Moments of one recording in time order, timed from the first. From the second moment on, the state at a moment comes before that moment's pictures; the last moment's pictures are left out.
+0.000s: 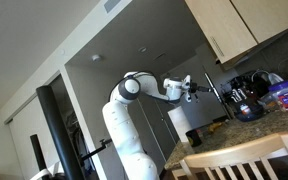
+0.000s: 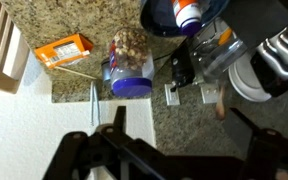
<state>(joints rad) -0.22 -0.02 0.33 -1.90 -1.00 2.40 1.51</state>
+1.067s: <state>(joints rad) 0.04 0.30 0.04 -1.39 -0.66 2.03 0.93</state>
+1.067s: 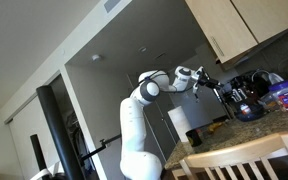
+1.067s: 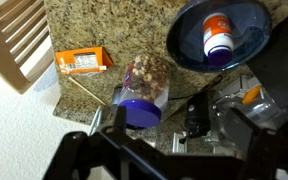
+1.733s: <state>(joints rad) 0.03 0.42 -0.06 -1.35 -0.41 1.95 0.72</state>
